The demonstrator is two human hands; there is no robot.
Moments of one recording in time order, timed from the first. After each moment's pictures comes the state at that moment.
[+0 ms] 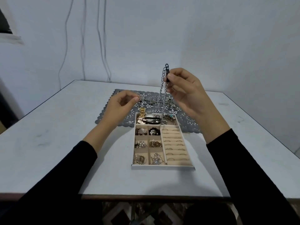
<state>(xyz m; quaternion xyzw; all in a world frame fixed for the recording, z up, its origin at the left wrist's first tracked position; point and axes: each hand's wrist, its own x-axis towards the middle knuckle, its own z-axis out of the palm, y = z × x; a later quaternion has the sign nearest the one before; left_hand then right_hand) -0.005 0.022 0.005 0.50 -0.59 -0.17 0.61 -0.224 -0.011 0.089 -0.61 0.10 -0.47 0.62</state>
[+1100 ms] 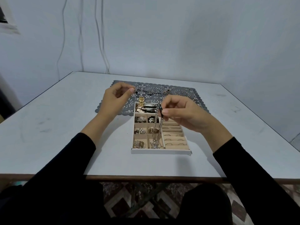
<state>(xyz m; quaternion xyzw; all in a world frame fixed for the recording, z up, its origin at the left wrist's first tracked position) -0.004 0.034 -0.004 0.50 -0.56 -0.18 0.64 -0.254 0.017 0.032 -0.72 0.10 -0.27 0.63</state>
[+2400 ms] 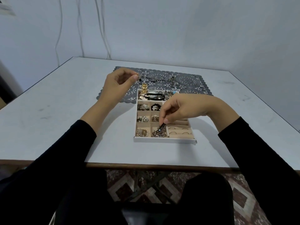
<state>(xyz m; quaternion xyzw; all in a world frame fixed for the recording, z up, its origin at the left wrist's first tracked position) -0.003 0.036 -0.005 0.50 -0.59 -0.17 0.61 -0.243 0.009 0.043 -0.90 0.22 0.05 0.37</state>
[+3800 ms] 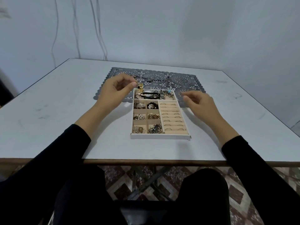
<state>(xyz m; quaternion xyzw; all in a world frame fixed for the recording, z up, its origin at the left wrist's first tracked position) -0.010 0.056 -0.011 0.49 -0.62 -0.19 0.58 -0.296 -0.011 -0.021 -0.75 0.47 -0.39 0.26</state>
